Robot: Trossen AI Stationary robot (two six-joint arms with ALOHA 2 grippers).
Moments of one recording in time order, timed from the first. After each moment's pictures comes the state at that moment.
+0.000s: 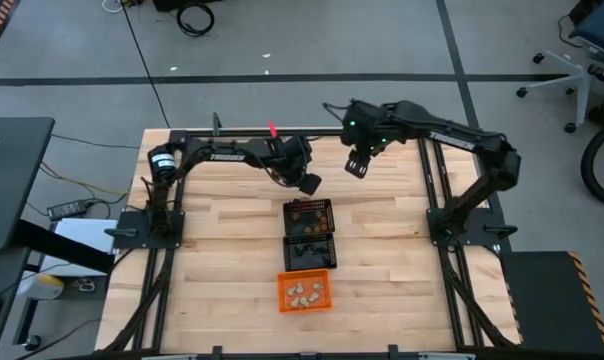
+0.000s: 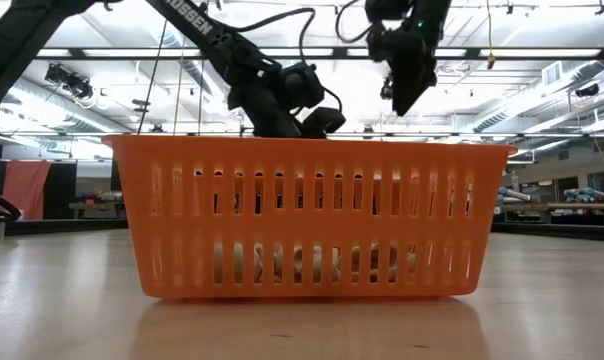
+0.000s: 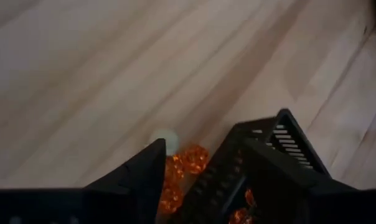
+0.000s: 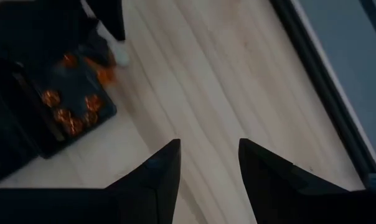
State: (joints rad) left arm 0.38 1.97 1.39 -0.43 0.31 -0.62; right arm -0.42 1.55 1.55 -1.18 0.06 0.06
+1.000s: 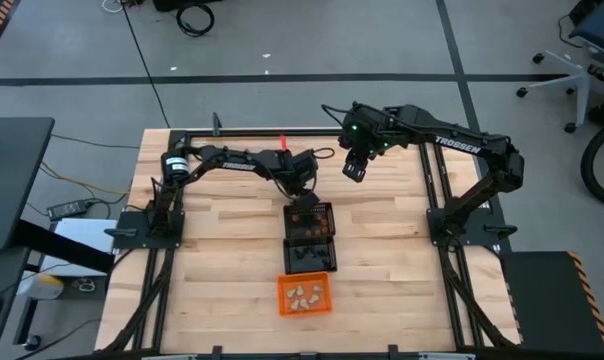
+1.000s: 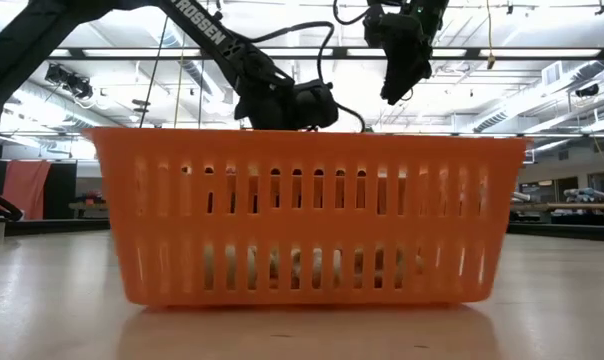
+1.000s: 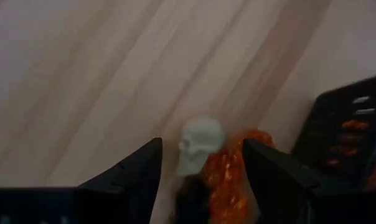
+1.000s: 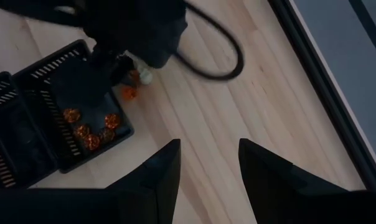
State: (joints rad) left arm 0.30 2.07 1.42 -0.49 0.14 -0.34; right arm -0.36 1.52 1.55 -1.12 0.06 0.08
